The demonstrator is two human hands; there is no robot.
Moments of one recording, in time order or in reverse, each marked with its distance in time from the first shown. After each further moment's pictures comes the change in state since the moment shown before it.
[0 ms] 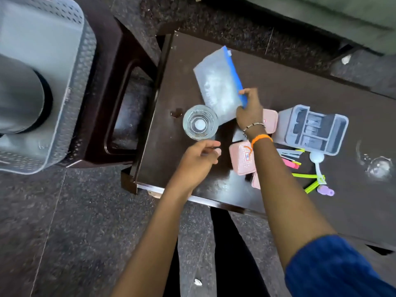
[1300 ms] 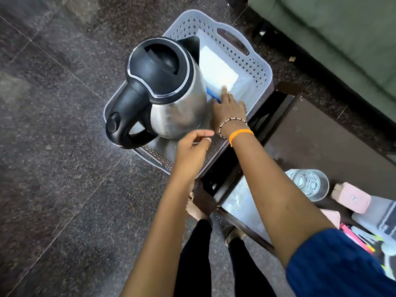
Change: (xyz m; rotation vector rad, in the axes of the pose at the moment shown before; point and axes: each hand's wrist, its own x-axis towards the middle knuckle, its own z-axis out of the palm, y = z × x) left_hand -0.037 -0.004 -0.283 -0.395 0.546 0.133; right_hand -0.073 -0.250 0.279 -1.114 -0.496 -0.570
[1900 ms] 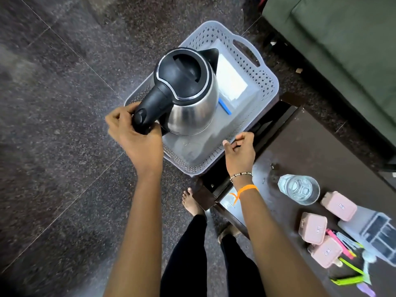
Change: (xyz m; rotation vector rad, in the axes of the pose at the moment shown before) left_hand -0.015 0.029 -0.077 0.063 0.787 0.462; right_hand -0.099 -0.002 0.033 1.140 0.430 0.301
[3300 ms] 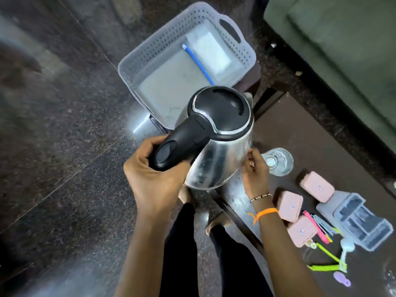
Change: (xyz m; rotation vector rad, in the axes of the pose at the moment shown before) left_hand -0.210 0.069 -0.072 -0.200 -0.144 -0.167; right_hand -0.070 0.091 -0.145 0.137 -0.229 -0.158
